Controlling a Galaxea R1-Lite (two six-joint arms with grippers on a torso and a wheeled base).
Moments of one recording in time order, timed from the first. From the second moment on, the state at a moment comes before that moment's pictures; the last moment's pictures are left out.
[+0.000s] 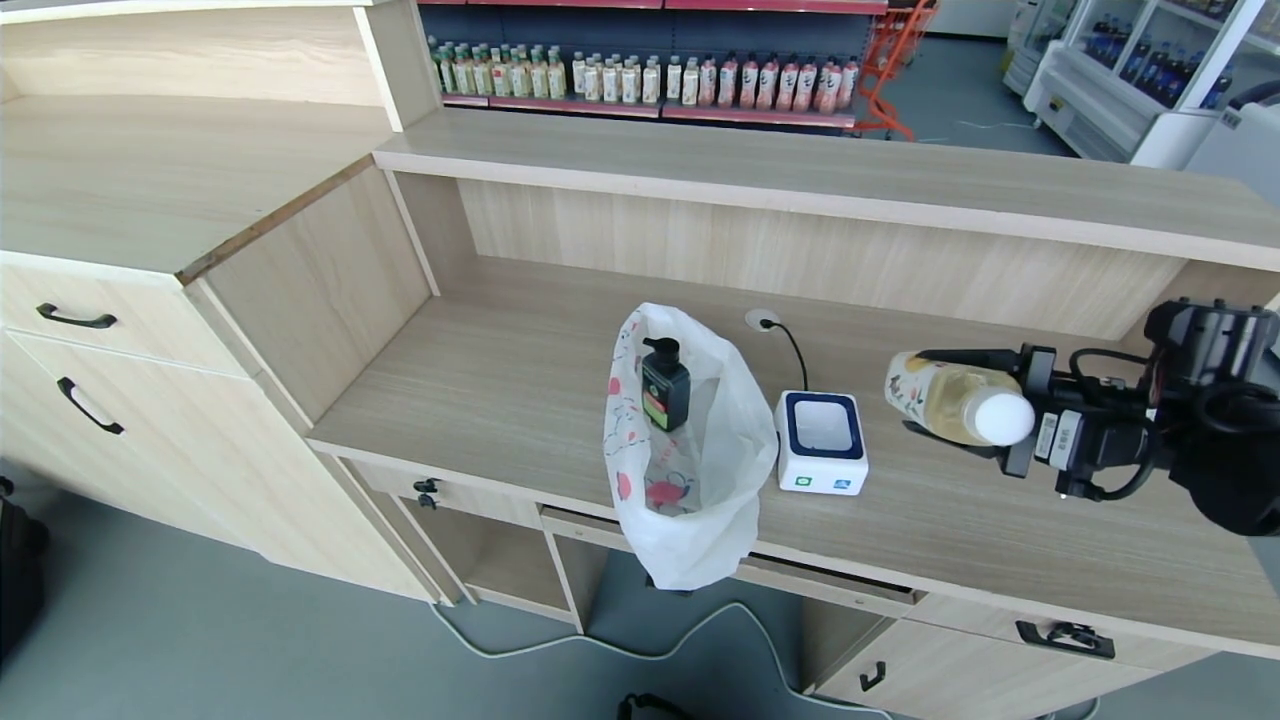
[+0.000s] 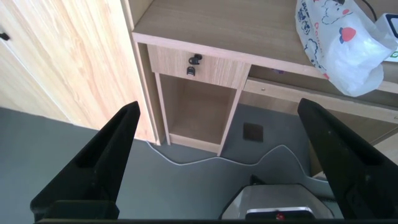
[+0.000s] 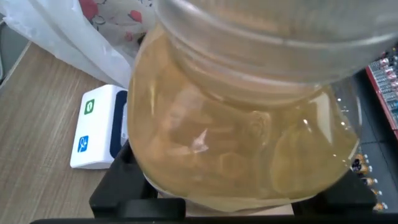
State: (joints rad) left arm -0.01 0.00 0.00 0.01 -0.05 -0.04; right arm -0.09 1.88 -0.83 -0.87 1.12 -1.47
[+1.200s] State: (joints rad) left arm -0.01 0.00 0.00 0.01 -0.05 -0.04; right arm 0.03 2.11 -1.04 -0.95 1.10 -1.28
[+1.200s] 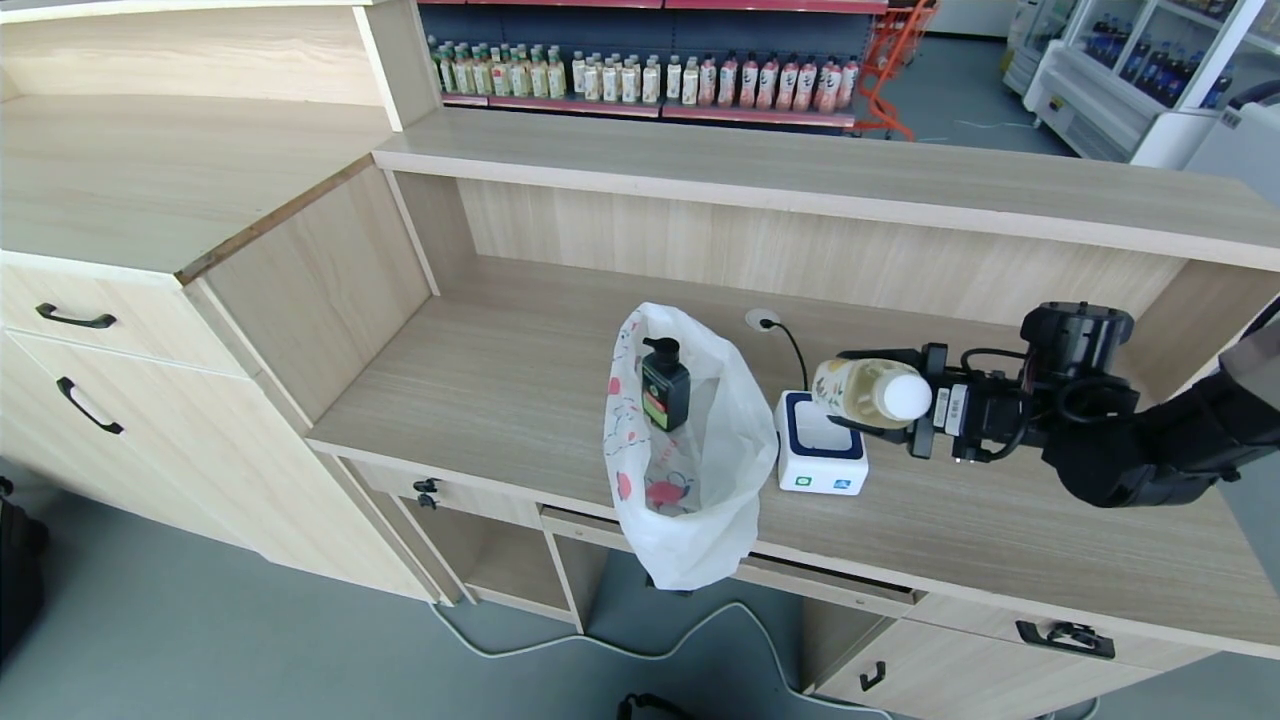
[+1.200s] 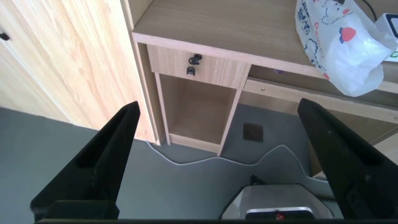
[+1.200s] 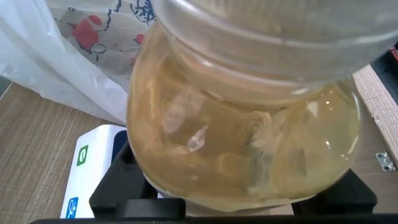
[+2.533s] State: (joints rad) left arm -0.01 0.00 0.00 0.01 -0.05 -0.04; right arm 0.09 2.25 -1.14 -1.05 1.02 -1.29
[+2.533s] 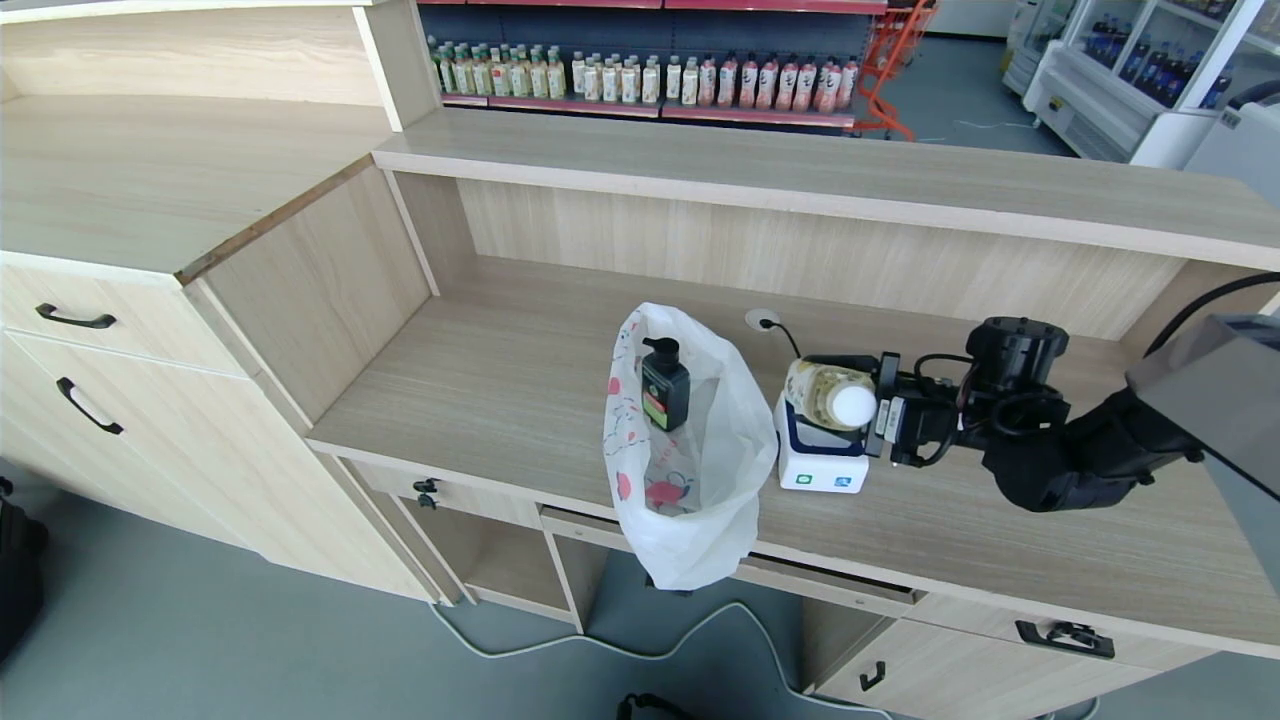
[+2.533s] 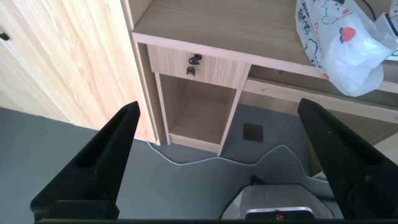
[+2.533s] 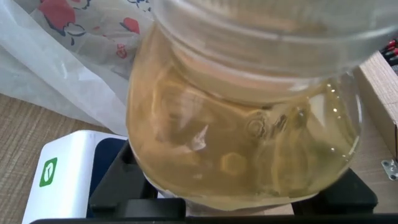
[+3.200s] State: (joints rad) left arm -0.01 0.00 0.00 0.01 -0.05 -0.04; right arm 0.09 2.08 -1.04 -1.03 0.93 -1.06
